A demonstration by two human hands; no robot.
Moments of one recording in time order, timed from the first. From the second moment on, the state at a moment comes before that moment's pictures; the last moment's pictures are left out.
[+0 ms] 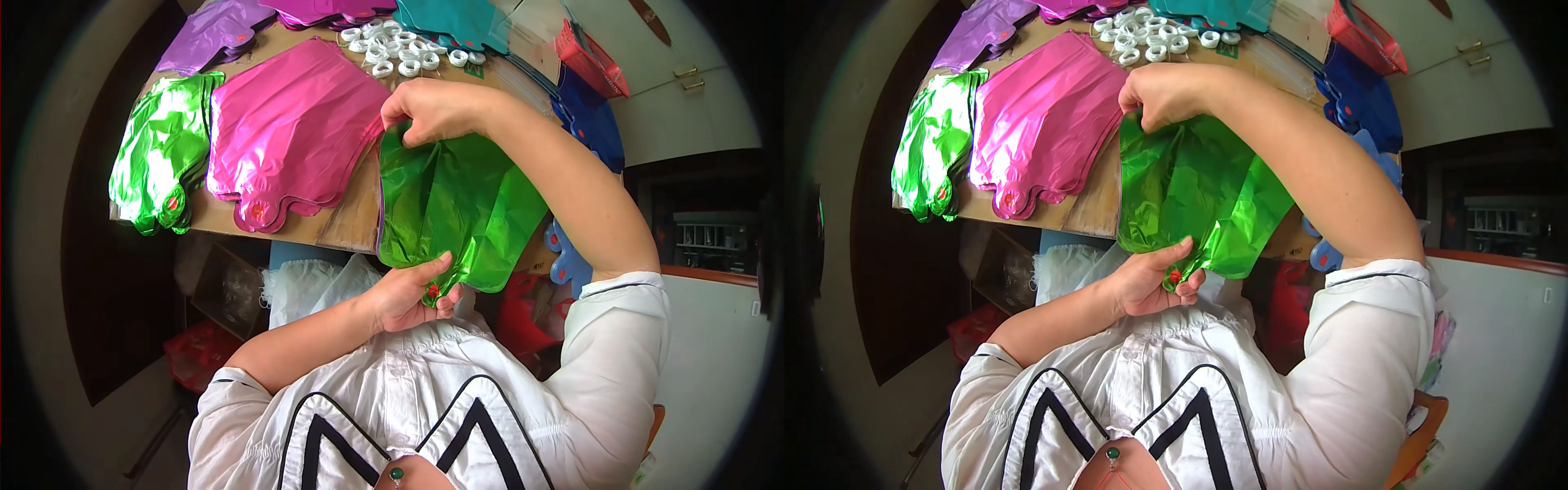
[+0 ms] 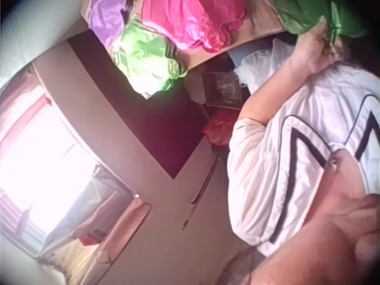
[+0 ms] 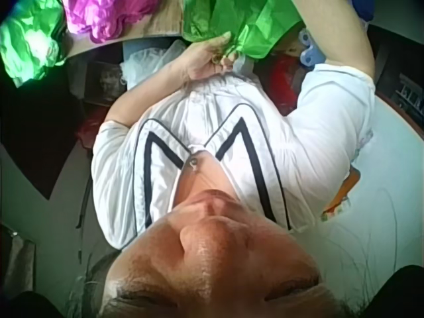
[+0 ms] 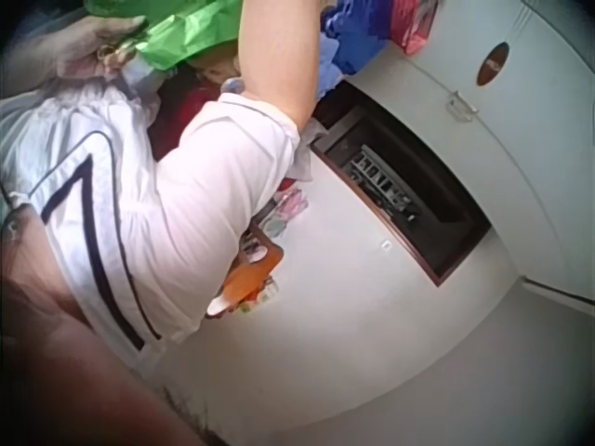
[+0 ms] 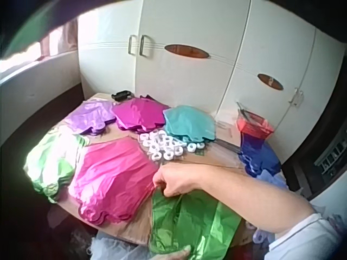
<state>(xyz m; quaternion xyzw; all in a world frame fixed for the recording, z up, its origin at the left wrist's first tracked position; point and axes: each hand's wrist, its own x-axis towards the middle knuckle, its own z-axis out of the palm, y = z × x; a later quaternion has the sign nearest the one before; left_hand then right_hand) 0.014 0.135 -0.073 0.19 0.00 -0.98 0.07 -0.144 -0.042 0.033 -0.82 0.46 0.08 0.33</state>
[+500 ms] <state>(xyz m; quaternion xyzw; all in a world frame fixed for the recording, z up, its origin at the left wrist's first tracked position) 0.013 0.135 -0.072 0.20 -0.02 -0.98 0.06 -0.163 -0.013 0.060 -0.94 0.34 0.06 0.03</state>
